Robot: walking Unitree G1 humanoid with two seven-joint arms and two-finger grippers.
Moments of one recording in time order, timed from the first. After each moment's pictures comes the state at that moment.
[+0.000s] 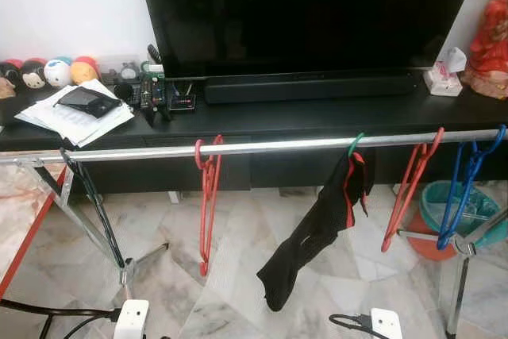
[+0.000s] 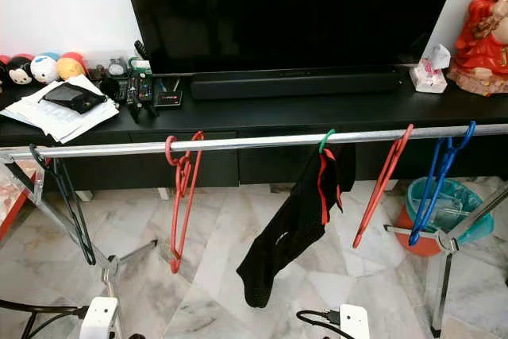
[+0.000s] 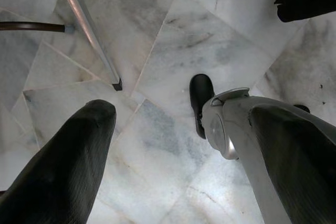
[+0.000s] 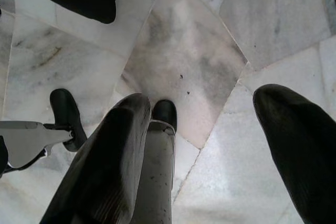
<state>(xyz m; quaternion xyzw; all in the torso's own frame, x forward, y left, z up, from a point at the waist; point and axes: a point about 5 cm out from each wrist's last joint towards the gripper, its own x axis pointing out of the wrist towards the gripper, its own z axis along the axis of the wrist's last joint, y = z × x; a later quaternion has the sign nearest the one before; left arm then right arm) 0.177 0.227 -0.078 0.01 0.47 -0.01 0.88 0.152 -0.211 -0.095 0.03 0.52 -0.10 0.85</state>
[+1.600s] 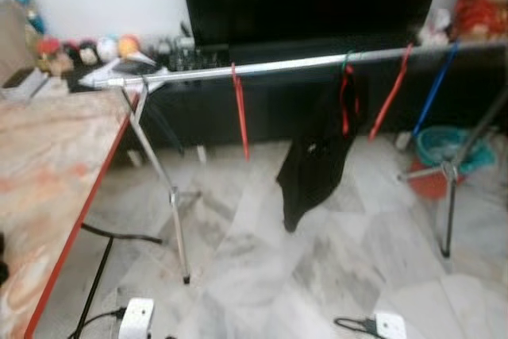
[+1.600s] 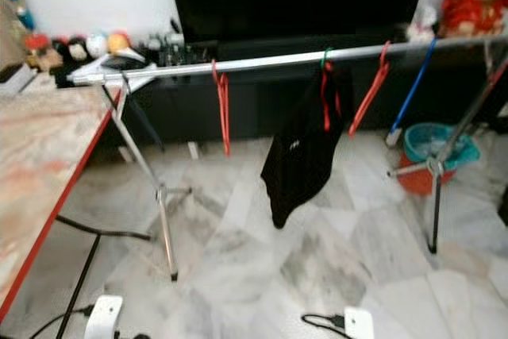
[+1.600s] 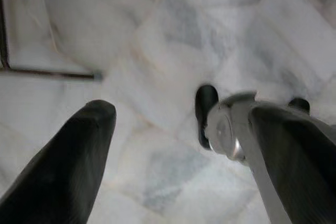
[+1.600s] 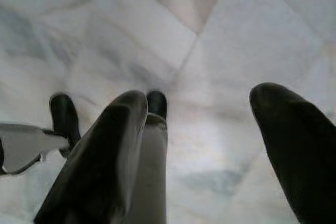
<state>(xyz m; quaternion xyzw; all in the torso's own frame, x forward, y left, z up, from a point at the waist) 0.184 0.222 -0.076 0.02 0.47 -0.03 0.88 0.151 -0.217 -0.094 0.02 0.52 -0.11 0.85</state>
